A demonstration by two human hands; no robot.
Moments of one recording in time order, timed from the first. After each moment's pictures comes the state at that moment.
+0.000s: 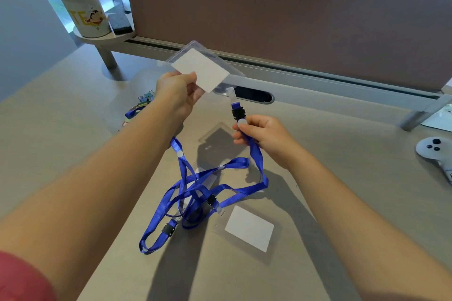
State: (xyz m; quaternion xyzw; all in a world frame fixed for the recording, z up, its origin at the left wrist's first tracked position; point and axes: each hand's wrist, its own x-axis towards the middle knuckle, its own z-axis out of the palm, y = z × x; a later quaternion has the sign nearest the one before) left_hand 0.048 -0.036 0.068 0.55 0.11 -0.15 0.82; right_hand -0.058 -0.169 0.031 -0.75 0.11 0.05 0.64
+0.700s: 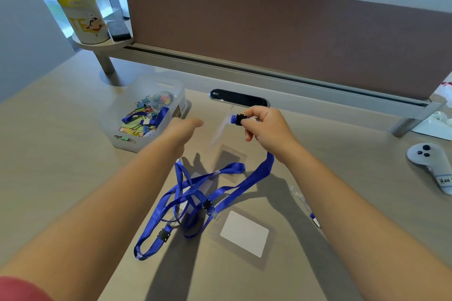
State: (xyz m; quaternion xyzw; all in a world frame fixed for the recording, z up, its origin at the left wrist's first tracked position) left_hand 0.025 -0.031 0.028 0.79 0.11 -0.23 0.55; right_hand -0.054 -0.172 0.050 -0.85 0.14 -0.03 0.51
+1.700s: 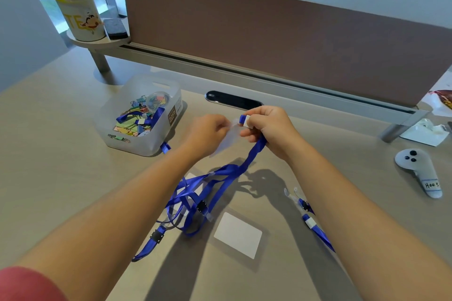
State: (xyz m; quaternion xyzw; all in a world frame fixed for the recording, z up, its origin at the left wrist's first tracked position) left_hand 0.001 -0.055 0.030 0.90 -0.26 -0.08 0.33; right_hand -0.053 -0.179 0.063 -0.75 0.20 0.00 0.63
